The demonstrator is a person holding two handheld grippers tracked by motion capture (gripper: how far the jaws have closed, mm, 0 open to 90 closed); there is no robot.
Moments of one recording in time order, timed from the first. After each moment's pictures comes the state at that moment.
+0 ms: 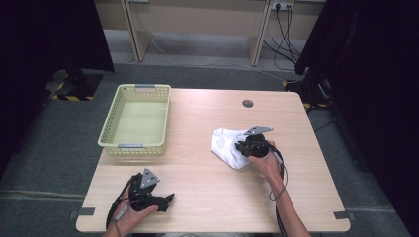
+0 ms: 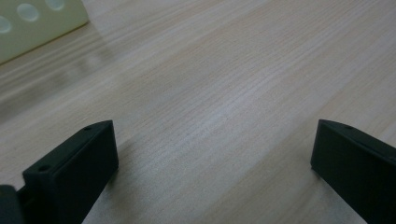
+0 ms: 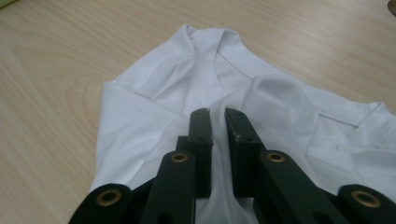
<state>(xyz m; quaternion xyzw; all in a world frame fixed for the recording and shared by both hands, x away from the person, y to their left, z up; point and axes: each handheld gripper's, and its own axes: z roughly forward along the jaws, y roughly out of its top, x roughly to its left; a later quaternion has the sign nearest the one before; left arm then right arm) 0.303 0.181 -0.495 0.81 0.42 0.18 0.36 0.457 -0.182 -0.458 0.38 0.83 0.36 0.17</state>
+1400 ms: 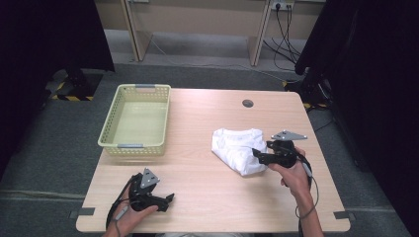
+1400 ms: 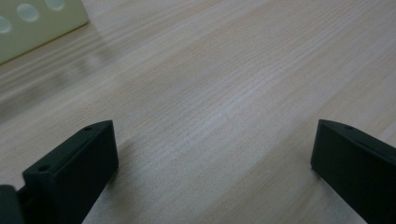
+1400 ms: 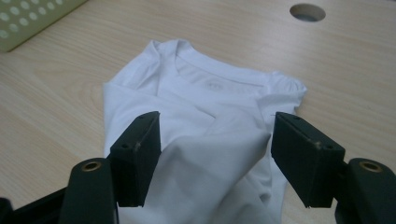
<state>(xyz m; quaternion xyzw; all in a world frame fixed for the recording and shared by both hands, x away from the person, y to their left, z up) 0.303 0.181 -0.495 0.81 0.42 0.18 0.36 0.404 -0.237 -0.414 0.45 0.78 0.38 0.20</state>
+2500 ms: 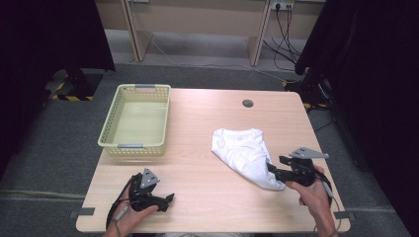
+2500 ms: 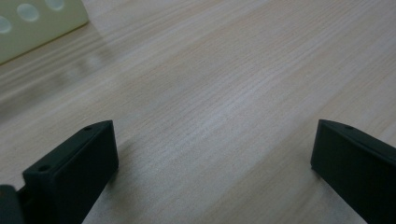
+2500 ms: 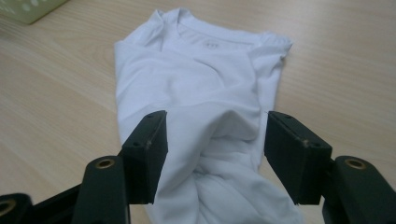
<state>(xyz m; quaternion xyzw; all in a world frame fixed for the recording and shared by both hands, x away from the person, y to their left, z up) 0.303 0.181 -0.495 0.81 0.42 0.18 0.36 0.358 -0.276 -0.419 0.45 0.79 0.39 0.19</state>
